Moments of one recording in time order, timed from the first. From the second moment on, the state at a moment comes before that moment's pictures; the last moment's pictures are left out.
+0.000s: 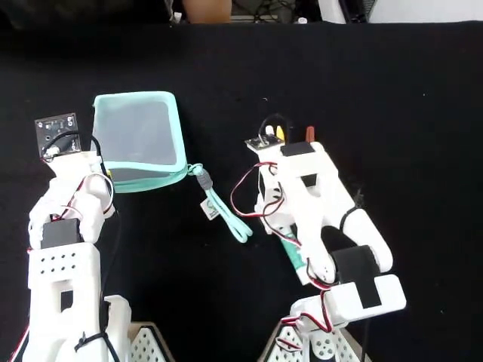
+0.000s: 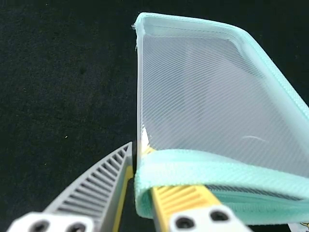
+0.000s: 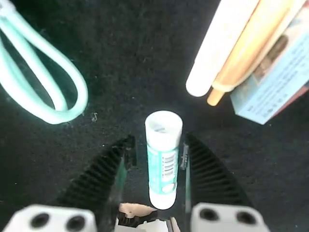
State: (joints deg) left arm -15.5 -54.2 63.5 40.5 1.6; right arm -11.3 1.9 33.2 77.0 10.9
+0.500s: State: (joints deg) left arm -15.5 -54.2 63.5 40.5 1.6; right arm -11.3 5.0 34.1 73.5 15.8
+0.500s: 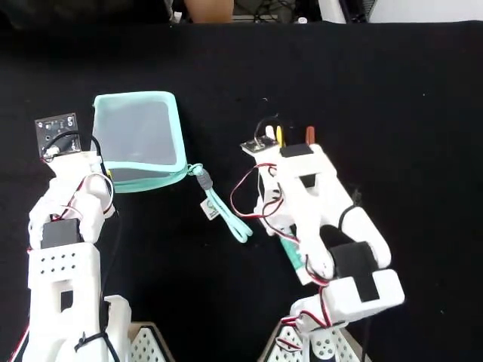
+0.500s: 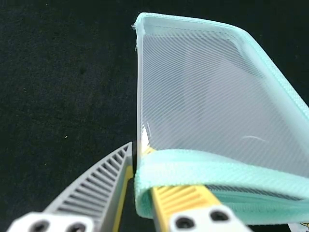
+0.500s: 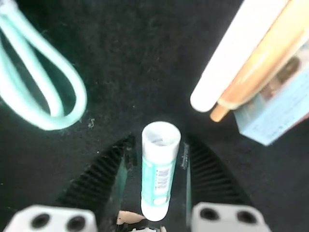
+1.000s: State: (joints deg) left arm -15.5 -54.2 63.5 40.5 1.6; right arm -11.1 4.9 34.3 70.4 16.0
